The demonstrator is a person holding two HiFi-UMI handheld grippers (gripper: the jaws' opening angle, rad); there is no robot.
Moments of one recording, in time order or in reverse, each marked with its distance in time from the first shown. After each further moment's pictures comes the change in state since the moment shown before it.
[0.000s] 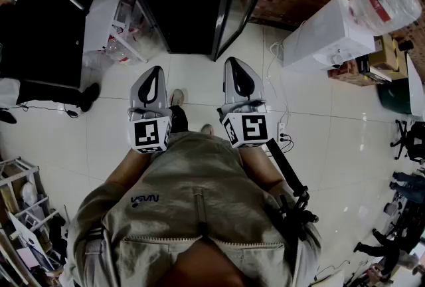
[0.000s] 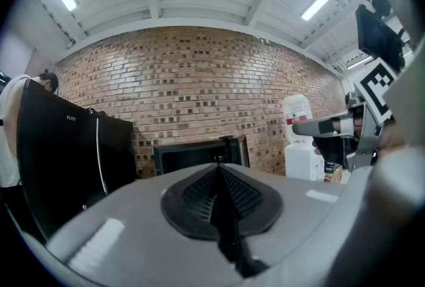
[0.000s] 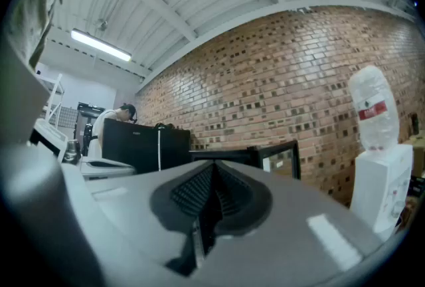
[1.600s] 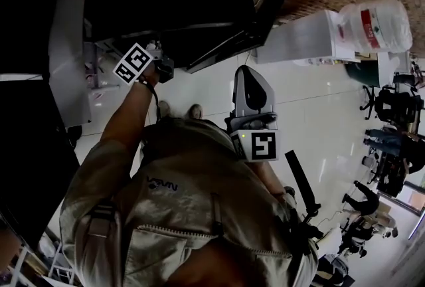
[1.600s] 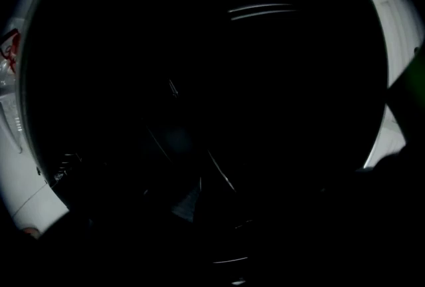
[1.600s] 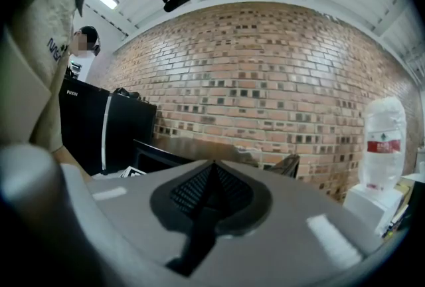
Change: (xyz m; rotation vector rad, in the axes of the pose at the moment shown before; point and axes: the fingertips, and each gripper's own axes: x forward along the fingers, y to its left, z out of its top) left arm 0.450 0.166 -0.173 -1.269 0.209 -0.195; right arm 0.274 -0.045 0.018 -0.166 0.135 -0.259
